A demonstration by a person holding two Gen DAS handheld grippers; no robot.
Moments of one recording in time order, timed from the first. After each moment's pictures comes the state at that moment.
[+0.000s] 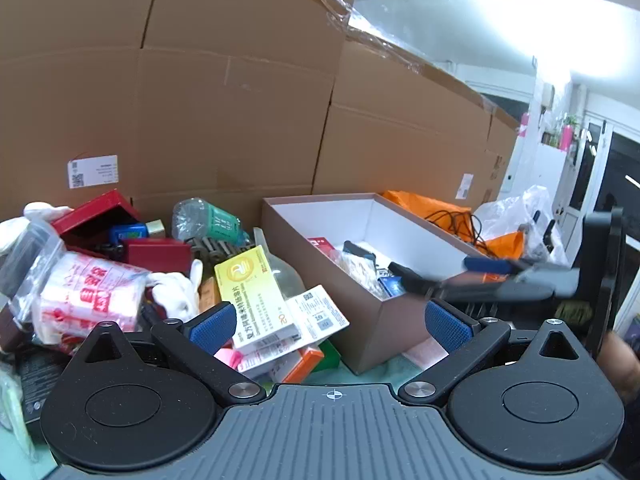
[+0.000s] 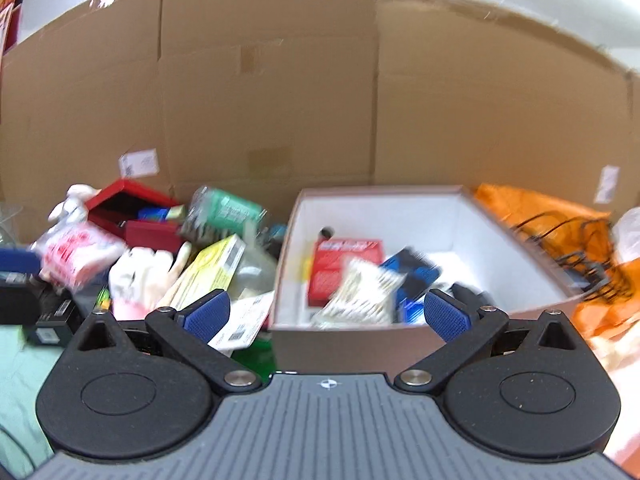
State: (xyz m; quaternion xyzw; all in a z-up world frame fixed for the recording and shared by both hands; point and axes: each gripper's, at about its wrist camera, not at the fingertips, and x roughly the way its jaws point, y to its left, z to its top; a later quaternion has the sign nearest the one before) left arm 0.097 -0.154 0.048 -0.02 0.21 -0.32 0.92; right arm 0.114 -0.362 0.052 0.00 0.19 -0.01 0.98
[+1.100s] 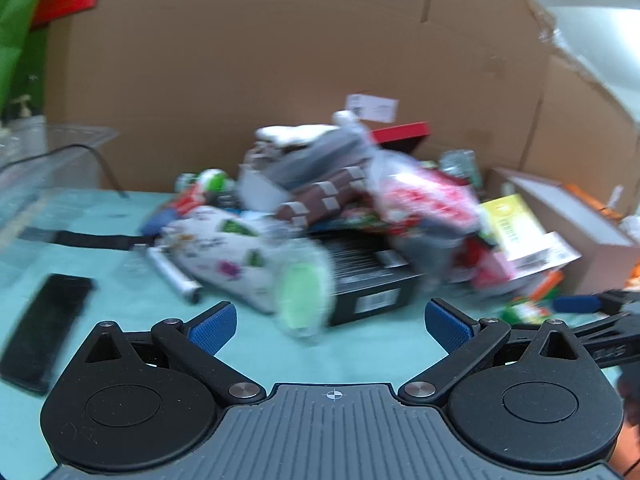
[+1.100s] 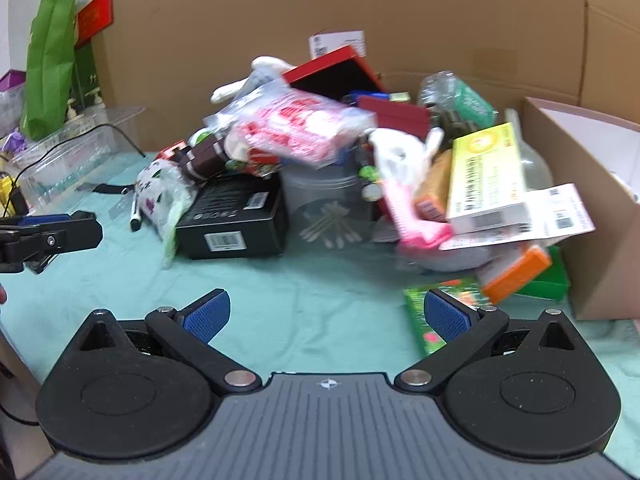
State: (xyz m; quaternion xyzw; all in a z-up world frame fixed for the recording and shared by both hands) left arm 0.077 0.080 -0.026 -0.05 0.26 -0.09 0.96; right arm 0.111 -0.165 -0.020 -0.01 0.31 0.16 0.94
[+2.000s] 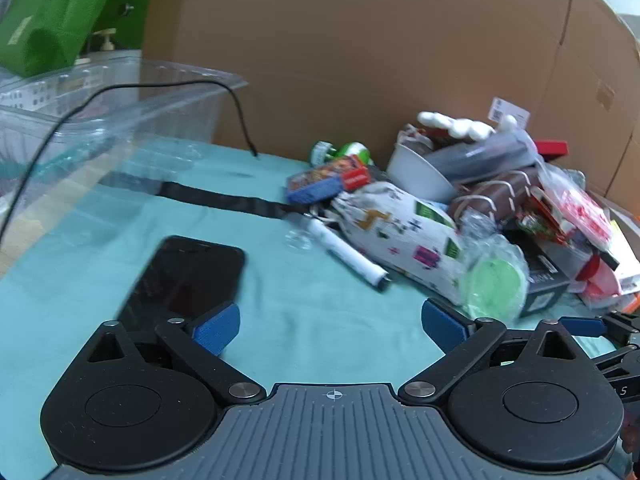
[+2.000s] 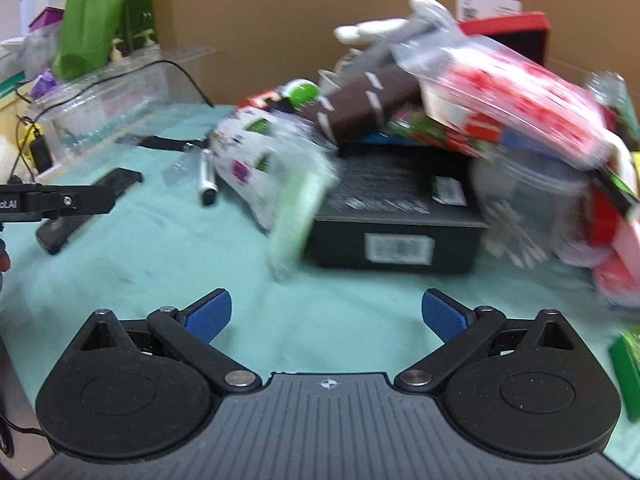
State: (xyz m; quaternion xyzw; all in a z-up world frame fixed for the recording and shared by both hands) left arm 0.103 0.225 -0.062 -0.11 0.28 -0.02 0.95; right arm 0.156 -0.026 -0.058 -0.06 0.33 0.22 0.92
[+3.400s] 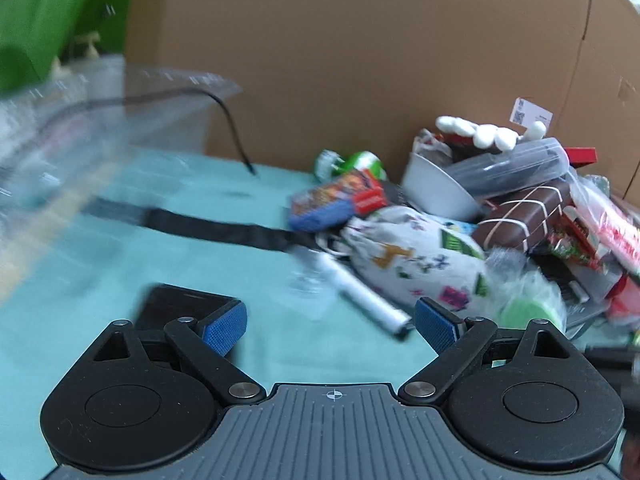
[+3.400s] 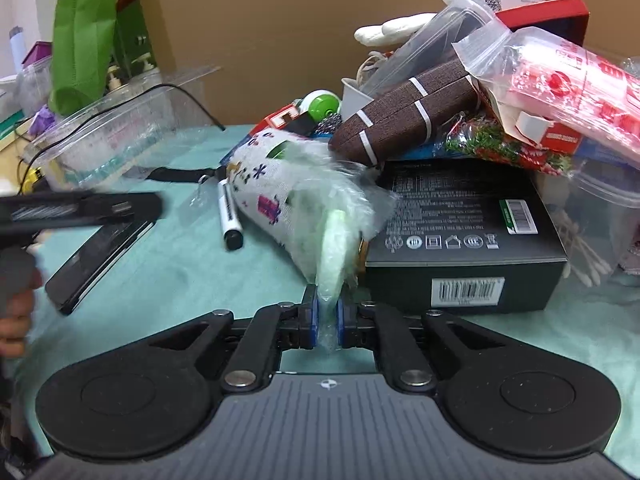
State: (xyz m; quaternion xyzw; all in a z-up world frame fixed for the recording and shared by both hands) left arm 0.166 0.218 -0.063 -0.11 0.30 -0.03 0.95; right arm 0.181 -0.001 -0.061 0.00 0.33 0.23 0.91
